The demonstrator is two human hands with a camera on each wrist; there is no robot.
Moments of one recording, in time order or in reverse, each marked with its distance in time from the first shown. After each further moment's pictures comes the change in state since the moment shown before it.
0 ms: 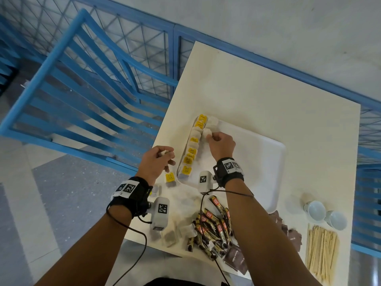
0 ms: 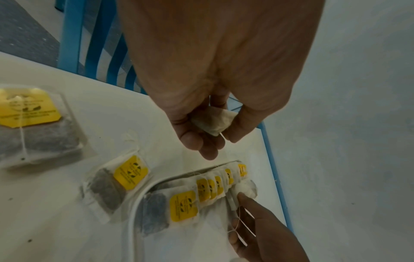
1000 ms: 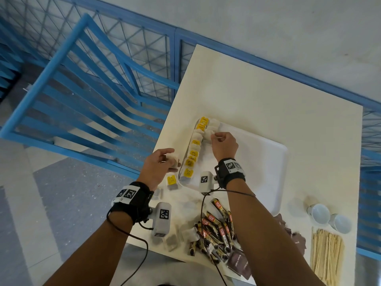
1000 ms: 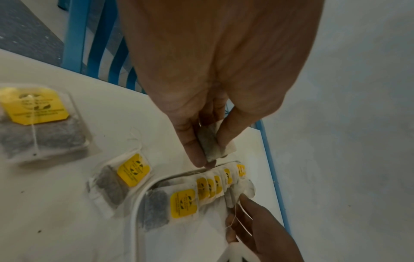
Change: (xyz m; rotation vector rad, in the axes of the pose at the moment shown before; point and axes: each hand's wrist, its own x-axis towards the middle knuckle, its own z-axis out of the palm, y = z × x) left_hand 0.002 -0.011 -0.002 -0.050 -0.059 -0.001; right_hand 0.004 -0.001 0.004 0.101 0.075 0.100
